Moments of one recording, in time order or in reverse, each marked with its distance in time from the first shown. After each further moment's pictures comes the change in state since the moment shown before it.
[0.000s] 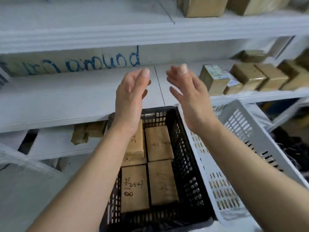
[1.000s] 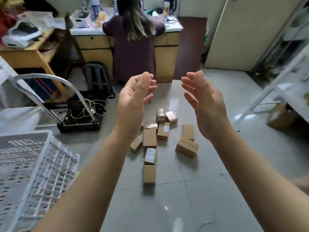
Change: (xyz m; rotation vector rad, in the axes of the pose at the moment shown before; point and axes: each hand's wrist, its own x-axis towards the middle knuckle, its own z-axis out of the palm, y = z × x) left_hand -0.540 0.121 0.305 -0.460 -1.606 -0.219; right_hand -0.627 -0.148 -0.271 -0.300 1.630 -0.094
